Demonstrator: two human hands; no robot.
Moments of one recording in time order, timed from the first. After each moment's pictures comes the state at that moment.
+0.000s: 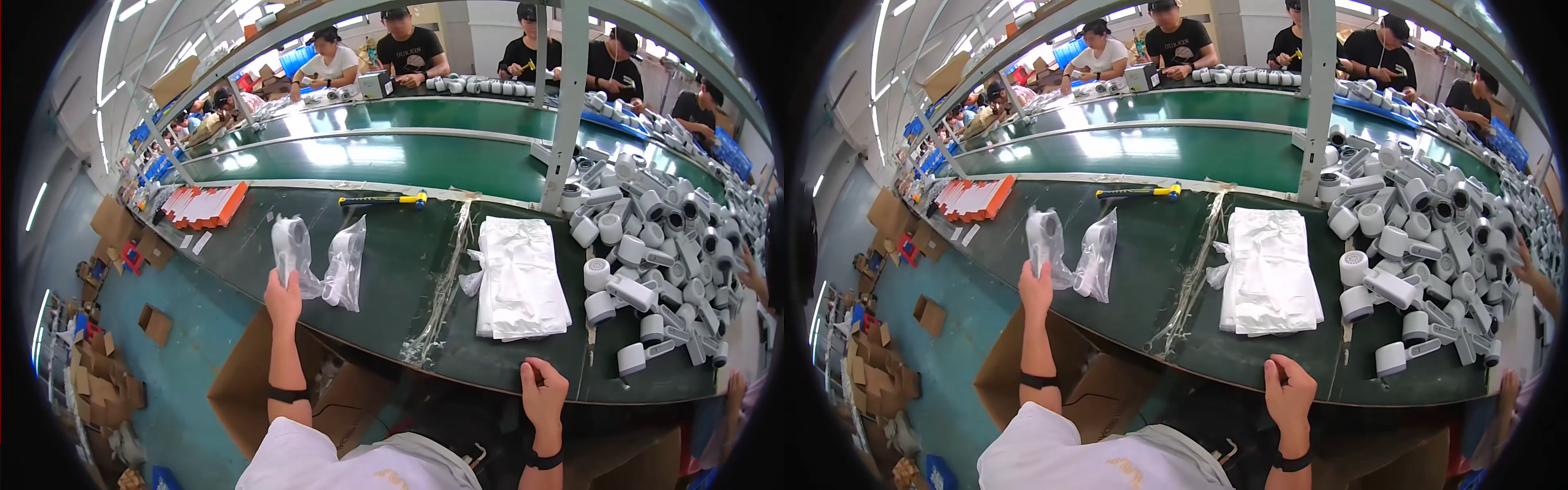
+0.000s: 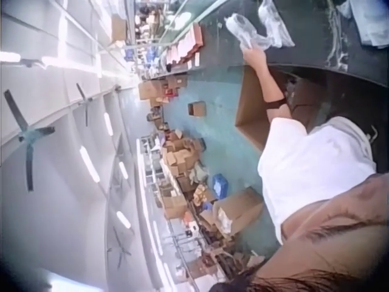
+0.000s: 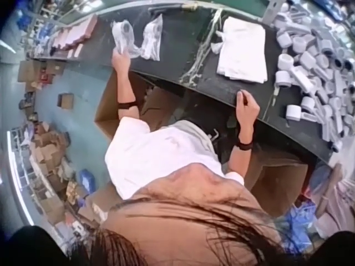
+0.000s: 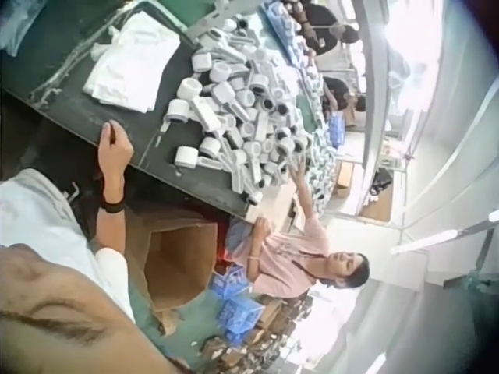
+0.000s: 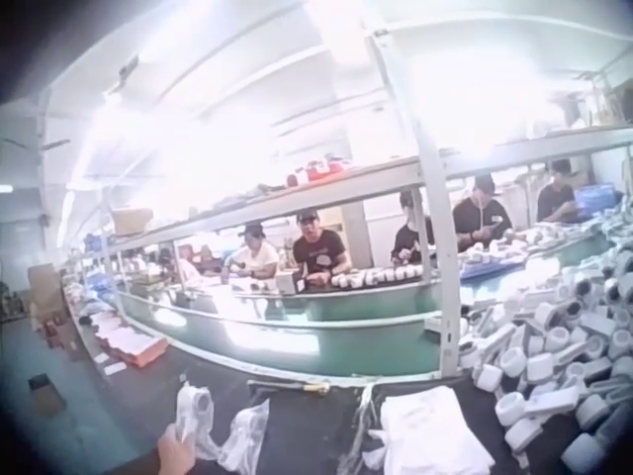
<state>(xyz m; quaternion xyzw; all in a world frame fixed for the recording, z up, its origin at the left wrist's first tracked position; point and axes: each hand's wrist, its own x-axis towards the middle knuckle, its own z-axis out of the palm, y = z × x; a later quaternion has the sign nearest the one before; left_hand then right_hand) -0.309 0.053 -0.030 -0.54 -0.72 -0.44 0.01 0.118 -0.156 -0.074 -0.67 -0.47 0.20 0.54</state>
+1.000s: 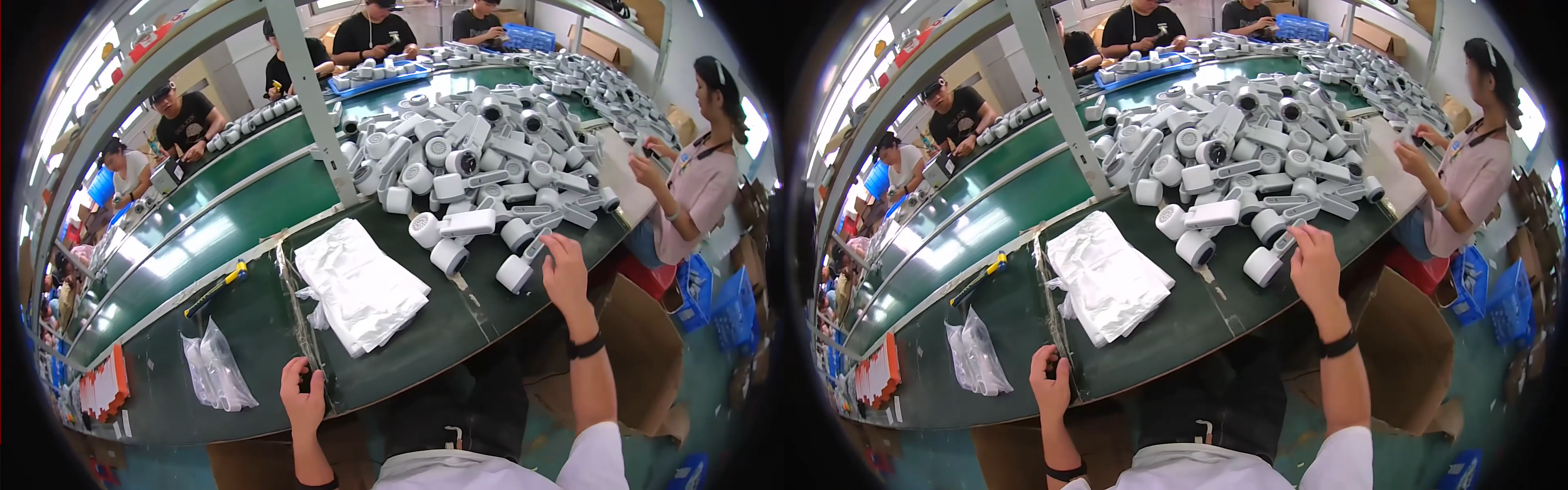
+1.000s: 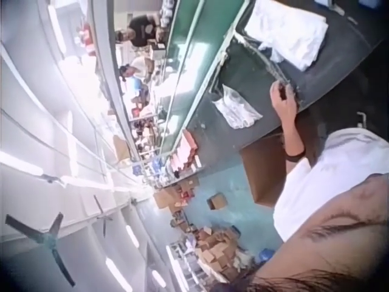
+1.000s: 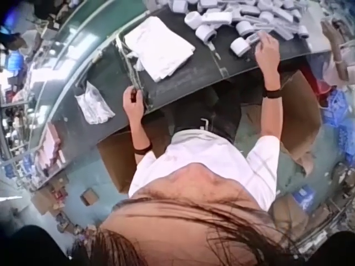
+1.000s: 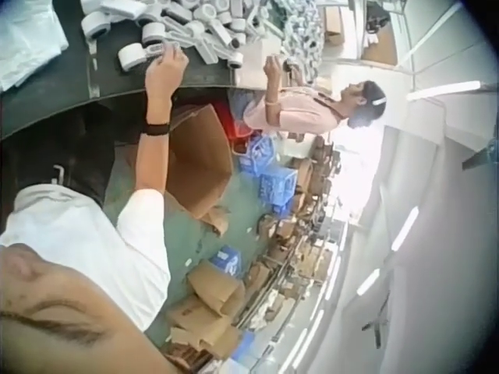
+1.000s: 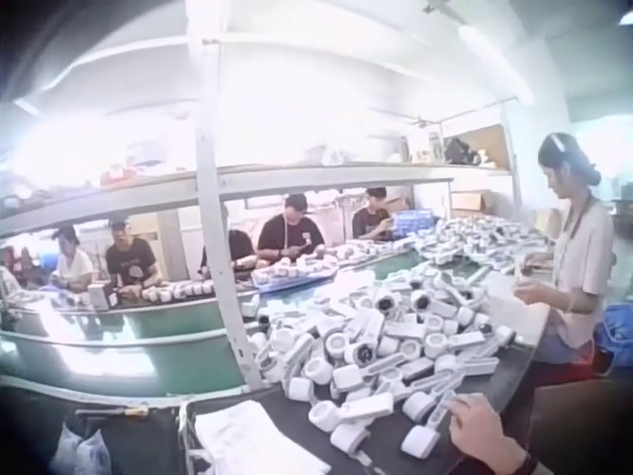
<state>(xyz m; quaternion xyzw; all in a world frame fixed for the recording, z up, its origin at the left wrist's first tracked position) -0.128 0.000 -0.078 -0.78 -0.40 -0.38 -0.30 0.301 -0.222 -0.021 -0.83 -0.42 -0.23 0.30</state>
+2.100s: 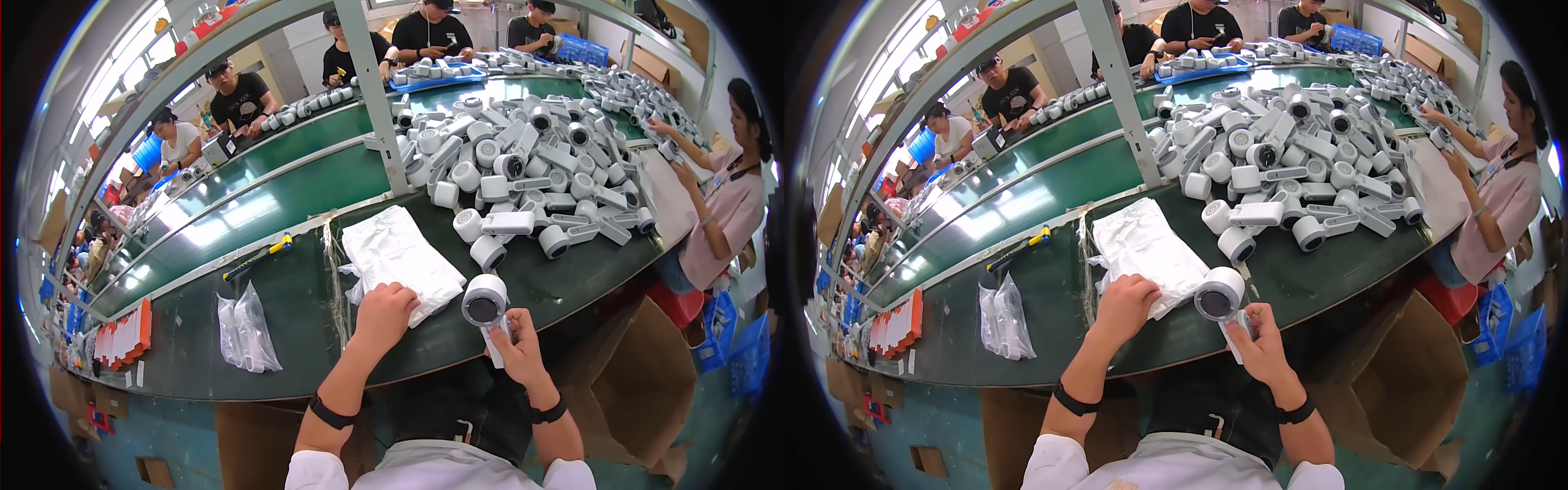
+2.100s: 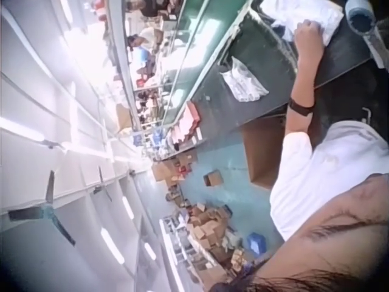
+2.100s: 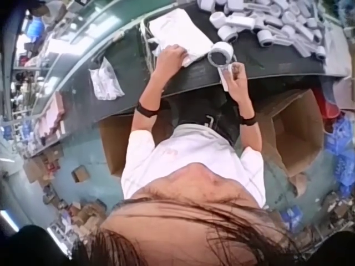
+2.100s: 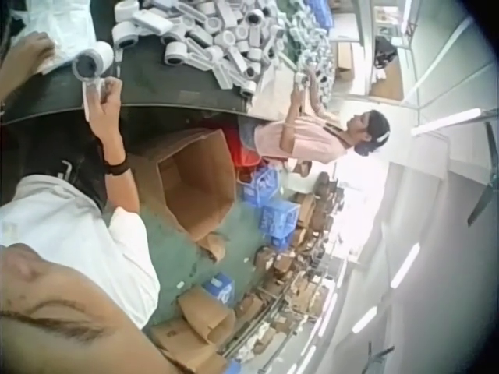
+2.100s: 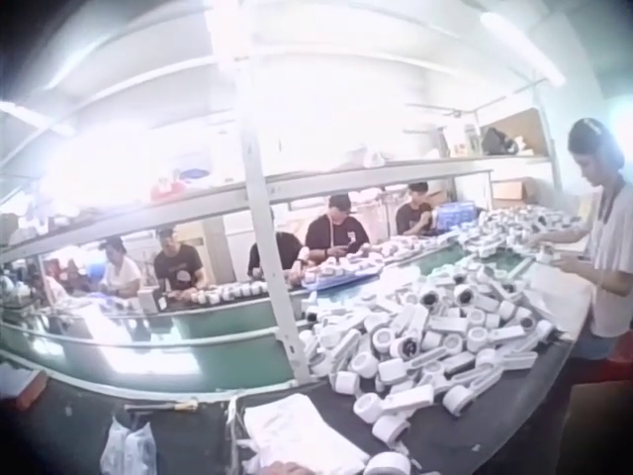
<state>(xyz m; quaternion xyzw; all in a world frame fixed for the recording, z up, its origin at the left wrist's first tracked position) -0.002 0.012 -0.017 -0.95 -0.21 -0.22 -0.12 0.153 -0.203 -0.057 -0.55 -0.31 0.33 0.70</state>
